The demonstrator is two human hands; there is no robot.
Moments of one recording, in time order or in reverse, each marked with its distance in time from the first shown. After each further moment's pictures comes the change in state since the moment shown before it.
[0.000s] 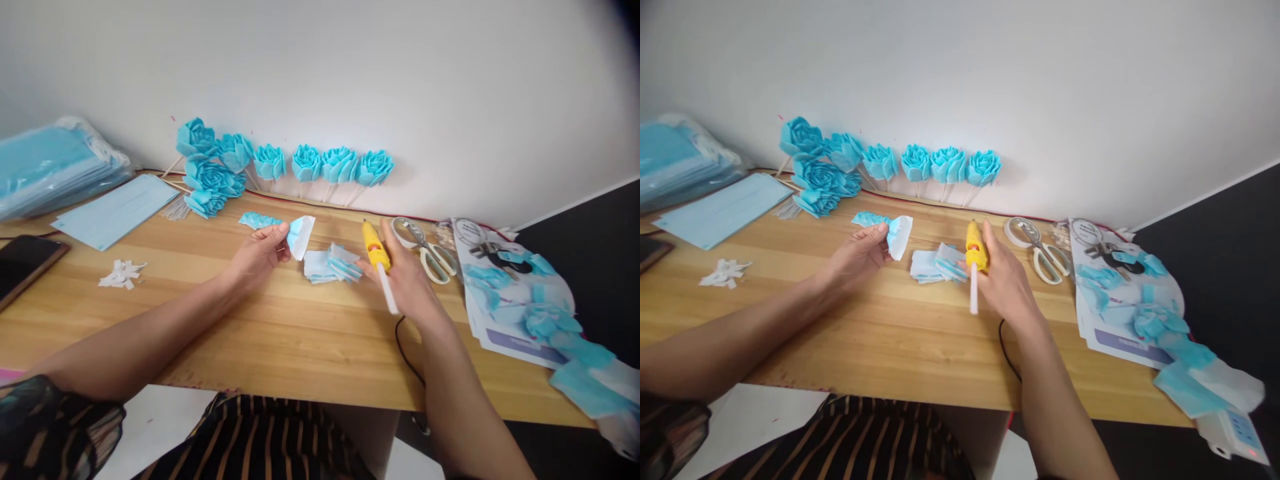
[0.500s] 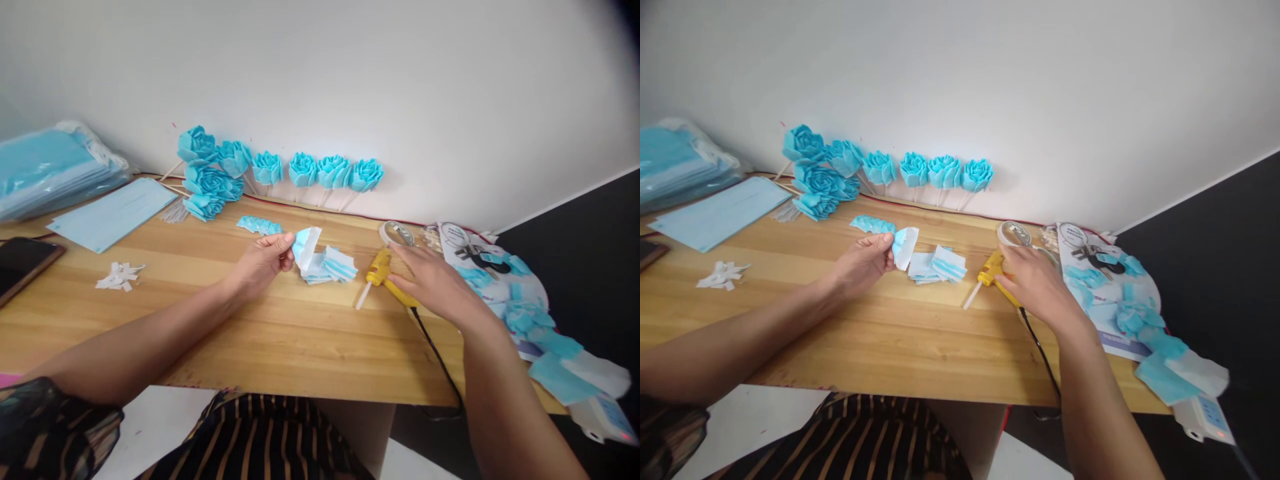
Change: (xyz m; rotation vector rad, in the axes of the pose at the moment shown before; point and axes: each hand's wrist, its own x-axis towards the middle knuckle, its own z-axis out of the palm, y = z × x) left_hand -0.007 -0.002 0.008 0.014 -0.056 -0.054; right_hand -0.004 0.047 -0.042 -0.246 -0.147 -0.180
